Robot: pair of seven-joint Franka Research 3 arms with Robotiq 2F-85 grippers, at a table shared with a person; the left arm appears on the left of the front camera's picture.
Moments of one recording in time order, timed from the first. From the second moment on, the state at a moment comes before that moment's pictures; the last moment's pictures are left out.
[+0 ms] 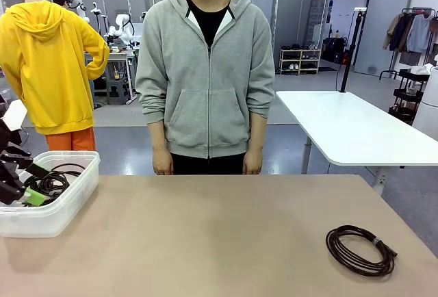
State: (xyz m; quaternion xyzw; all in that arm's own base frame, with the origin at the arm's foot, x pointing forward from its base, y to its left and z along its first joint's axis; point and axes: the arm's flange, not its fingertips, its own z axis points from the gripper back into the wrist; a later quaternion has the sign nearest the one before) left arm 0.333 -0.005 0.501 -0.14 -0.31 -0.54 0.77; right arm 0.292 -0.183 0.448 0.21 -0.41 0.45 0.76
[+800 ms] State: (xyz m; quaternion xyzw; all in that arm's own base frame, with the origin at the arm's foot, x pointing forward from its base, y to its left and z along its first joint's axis) left arm 0.334 0.000 0.502 -0.14 -0.31 -0.54 0.77; right arm 0.292 -0.183 0.448 0.21 -0.41 0.45 0.76
